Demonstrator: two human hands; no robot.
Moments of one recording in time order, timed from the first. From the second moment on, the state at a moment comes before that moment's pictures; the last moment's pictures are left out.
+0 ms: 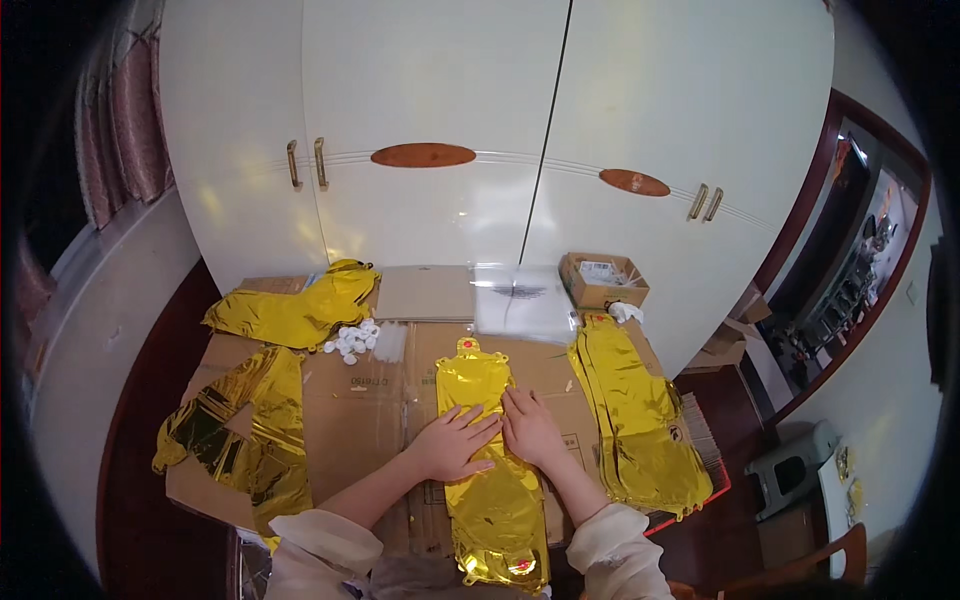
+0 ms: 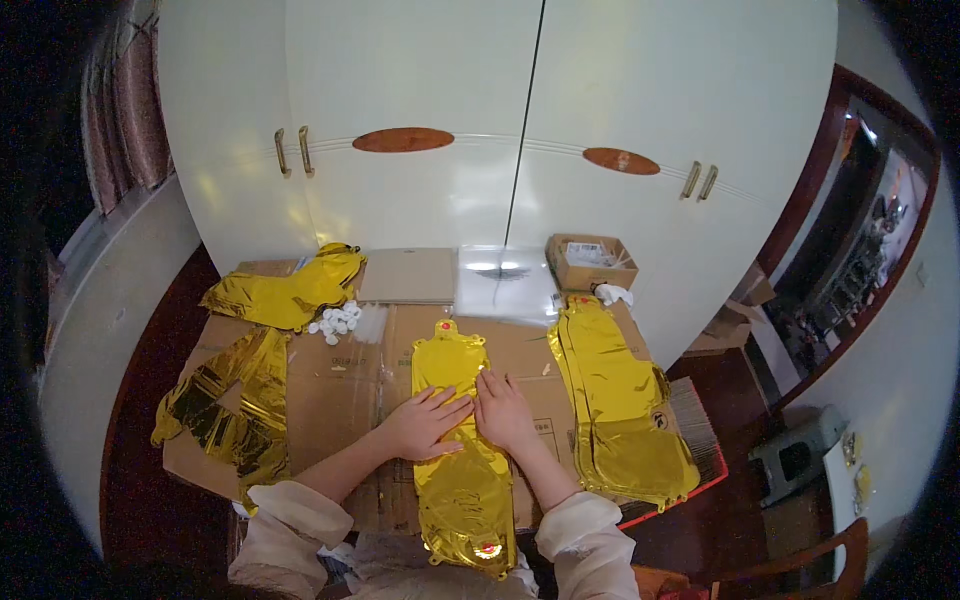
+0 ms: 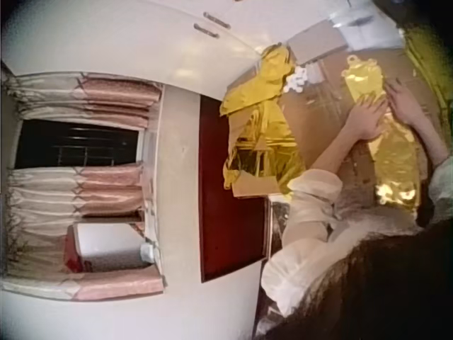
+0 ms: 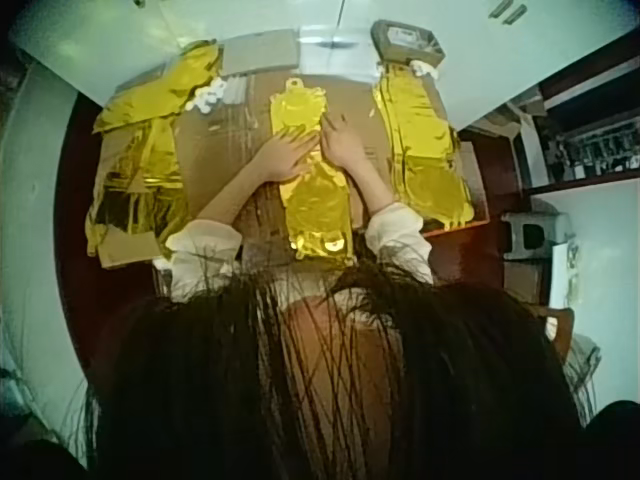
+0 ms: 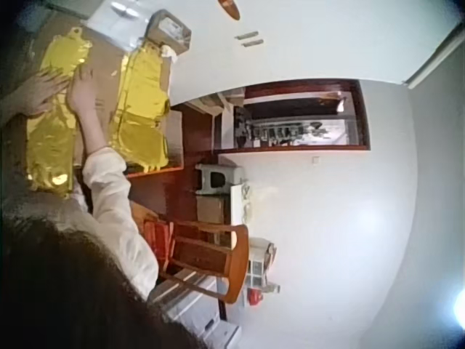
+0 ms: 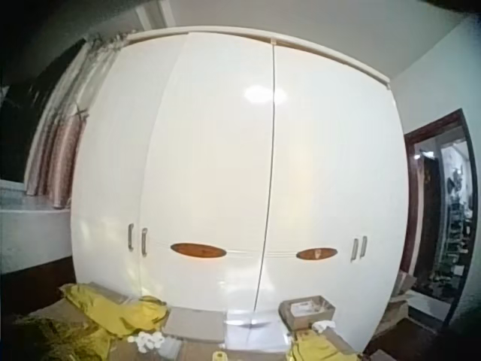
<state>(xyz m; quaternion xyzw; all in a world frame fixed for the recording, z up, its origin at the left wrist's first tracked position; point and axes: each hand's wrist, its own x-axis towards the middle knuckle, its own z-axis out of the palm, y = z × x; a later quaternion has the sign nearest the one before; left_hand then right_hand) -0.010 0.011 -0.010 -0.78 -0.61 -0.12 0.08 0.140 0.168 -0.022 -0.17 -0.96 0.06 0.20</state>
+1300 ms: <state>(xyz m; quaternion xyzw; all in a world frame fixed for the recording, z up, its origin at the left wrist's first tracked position) -0.010 0.011 -0.007 -0.78 -0.61 -0.09 0.07 0.105 0.212 -0.022 -0.28 -0.96 0.00 0.10</state>
